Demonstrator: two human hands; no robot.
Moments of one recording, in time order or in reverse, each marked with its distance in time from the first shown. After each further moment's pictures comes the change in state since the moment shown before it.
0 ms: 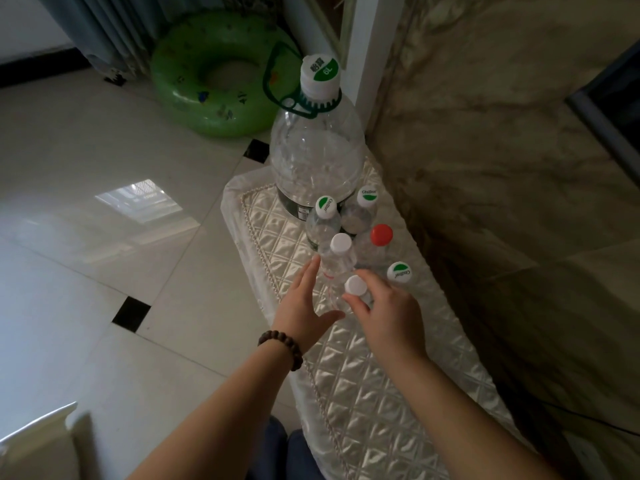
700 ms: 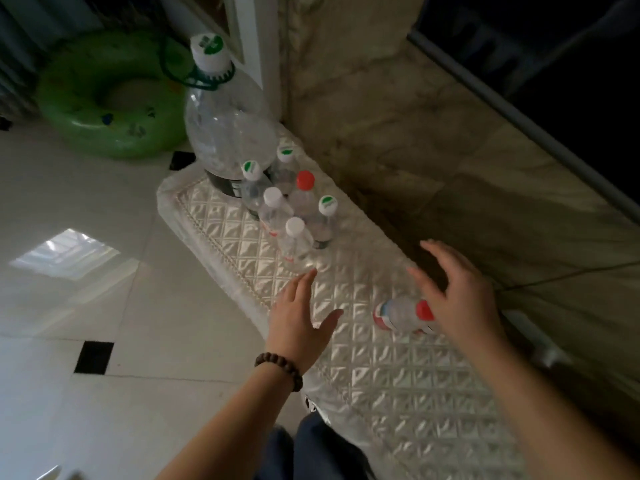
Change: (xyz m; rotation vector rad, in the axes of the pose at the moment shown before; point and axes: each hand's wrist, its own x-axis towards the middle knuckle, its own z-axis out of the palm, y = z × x) left_hand -0.119 0.021 0.029 0.138 -0.082 0.270; right_hand -0.154 0.068 -0.086 0.048 0.301 0.244
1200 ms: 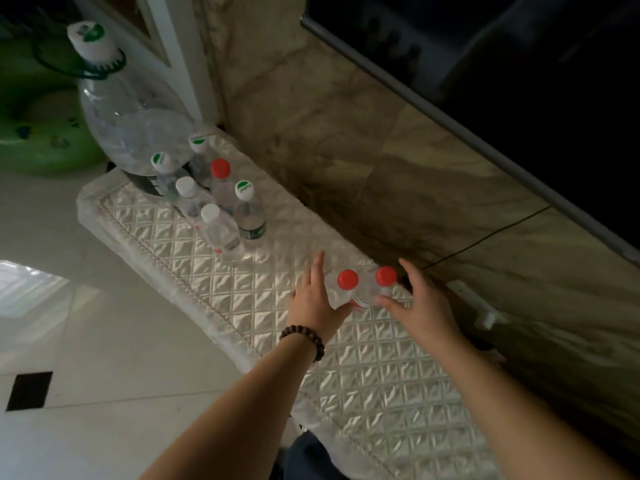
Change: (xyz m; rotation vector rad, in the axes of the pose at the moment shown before) left_hand -0.001 0.084 0.108 -0.069 -0.201 -0.042; right_hand -0.059 0.094 -0.023 0.057 -0.180 0.338
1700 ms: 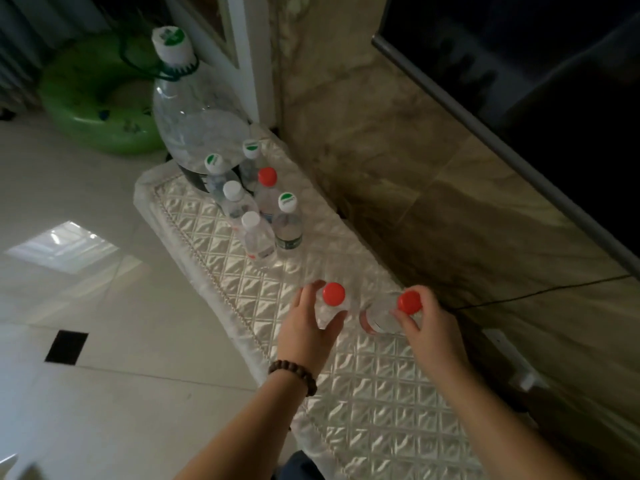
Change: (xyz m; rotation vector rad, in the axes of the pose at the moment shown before) left_hand -0.010 -0.019 -0.028 -0.122 0.350 -0.013; right_hand 0.037 -0.026 0.019 -0.072 0.004 -0.095
